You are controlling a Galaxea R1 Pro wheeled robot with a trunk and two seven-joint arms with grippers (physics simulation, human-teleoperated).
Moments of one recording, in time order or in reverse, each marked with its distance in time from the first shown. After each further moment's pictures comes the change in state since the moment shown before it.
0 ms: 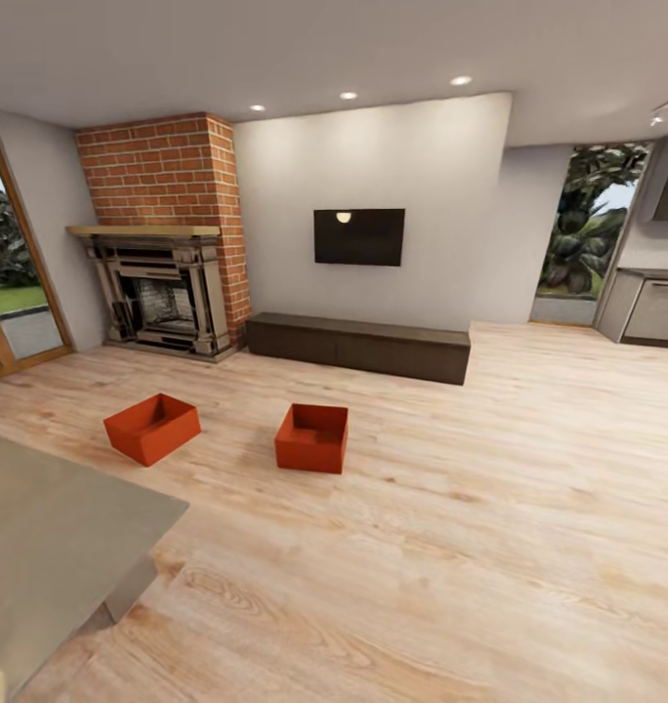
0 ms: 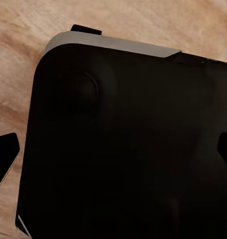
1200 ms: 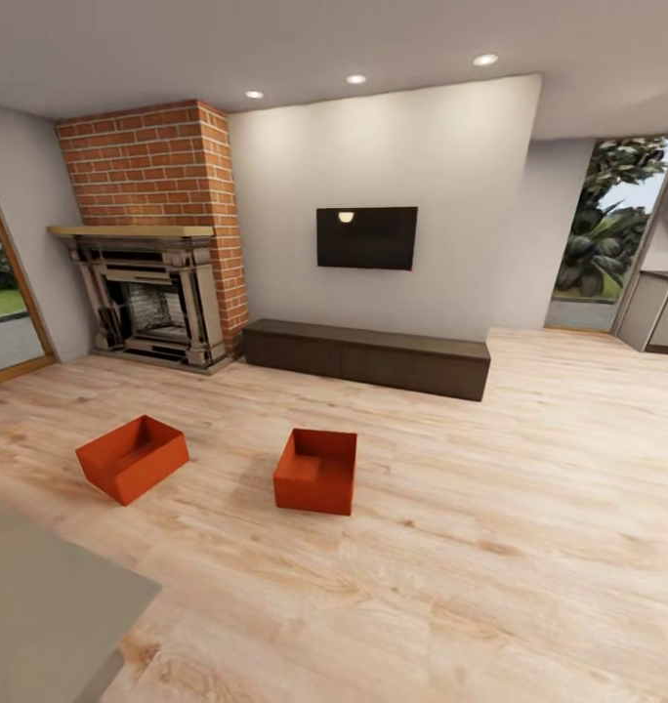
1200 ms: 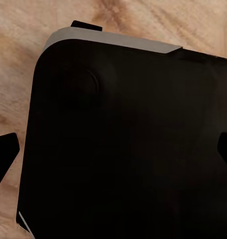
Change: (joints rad) left arm 0.000 0.001 0.000 0.000 -0.001 0.012 0.000; right arm 0.000 0.000 -0.008 0.000 -0.006 0.000 -0.008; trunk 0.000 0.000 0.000
